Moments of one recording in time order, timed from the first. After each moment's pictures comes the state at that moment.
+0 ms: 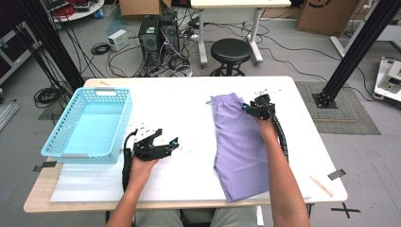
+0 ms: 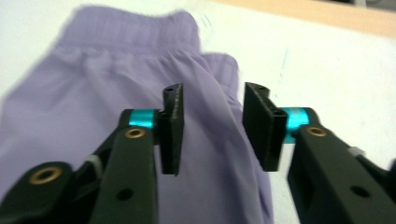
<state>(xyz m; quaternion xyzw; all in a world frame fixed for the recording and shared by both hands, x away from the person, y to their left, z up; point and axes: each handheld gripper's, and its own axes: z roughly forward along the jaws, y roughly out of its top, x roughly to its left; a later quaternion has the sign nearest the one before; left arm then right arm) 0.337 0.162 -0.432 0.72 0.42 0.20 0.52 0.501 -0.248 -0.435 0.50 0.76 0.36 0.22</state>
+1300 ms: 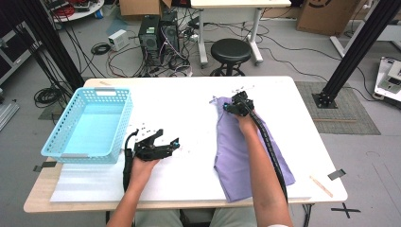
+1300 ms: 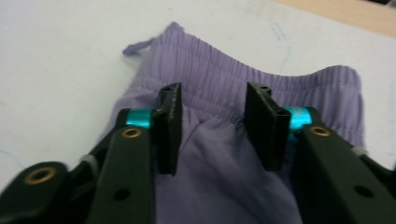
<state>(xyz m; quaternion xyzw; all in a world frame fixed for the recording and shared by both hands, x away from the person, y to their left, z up) 0.336 0.162 -0.432 0.71 0.42 0.20 0.52 0.524 -0.180 -0.443 0.47 0.78 0.34 0.23</state>
